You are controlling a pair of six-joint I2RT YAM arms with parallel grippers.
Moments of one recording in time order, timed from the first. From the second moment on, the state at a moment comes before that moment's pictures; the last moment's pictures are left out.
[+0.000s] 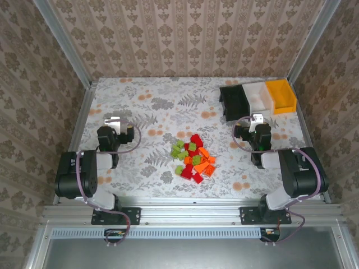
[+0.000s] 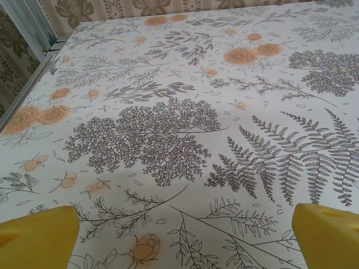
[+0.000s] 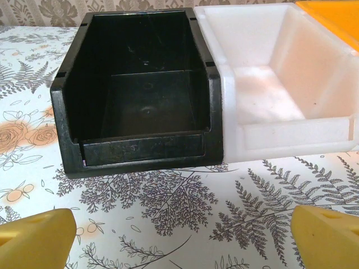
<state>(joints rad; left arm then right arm) 0.00 1.54 0.40 0.75 0.05 0.10 0.03 1.54 0.40 0.78 0.07 0.01</state>
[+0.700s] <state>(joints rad) 0.00 1.54 0.40 0.75 0.05 0.10 0.03 1.54 0.40 0.78 0.07 0.01</state>
